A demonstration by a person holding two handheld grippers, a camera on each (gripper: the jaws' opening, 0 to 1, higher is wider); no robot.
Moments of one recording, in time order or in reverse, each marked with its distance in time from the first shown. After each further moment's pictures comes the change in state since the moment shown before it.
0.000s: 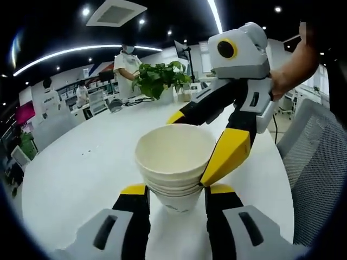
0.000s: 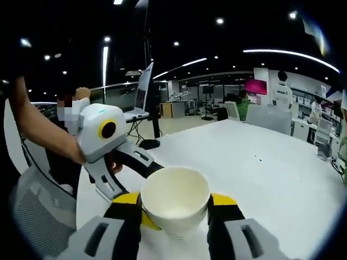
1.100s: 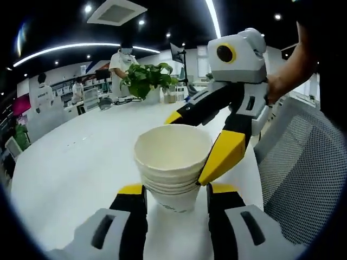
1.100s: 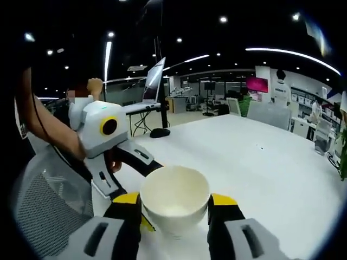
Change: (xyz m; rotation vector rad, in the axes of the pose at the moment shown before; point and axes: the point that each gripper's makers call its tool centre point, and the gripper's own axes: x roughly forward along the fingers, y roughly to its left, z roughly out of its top) left arm -0.012 -0.080 -0.012 -0.038 -0.033 -0.051; right arm -0.047 0.050 -0.041 -0.027 0.040 -0.006
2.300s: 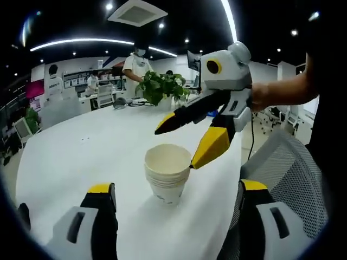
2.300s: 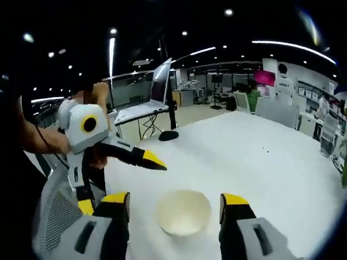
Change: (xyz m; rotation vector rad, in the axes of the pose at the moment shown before) left arm -0.060 -0.020 0.030 -0.141 -0.031 0.060; right arm -0.020 0.006 0.042 0.086 0.012 0.056
